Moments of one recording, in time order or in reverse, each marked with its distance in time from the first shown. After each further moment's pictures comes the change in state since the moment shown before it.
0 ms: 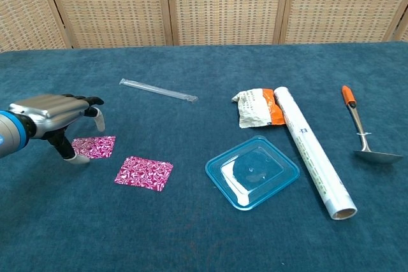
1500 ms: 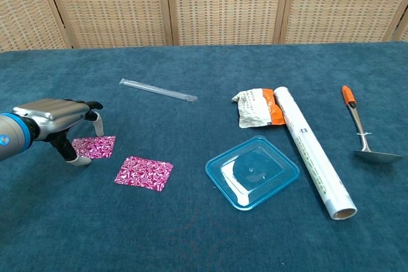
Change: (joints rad) left arm -0.001 -0.017 -0.026 0.033 -0.053 -0.040 0.012; right arm -0.006 0.001 0.000 -0.001 0.009 0.007 -0.001
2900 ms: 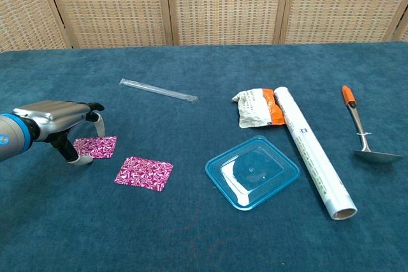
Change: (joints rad) left arm -0.002 0.009 -0.001 -0.019 0.006 -0.013 -0.033; right arm -0.007 -0.001 0.004 0.007 0.004 0.010 0.010
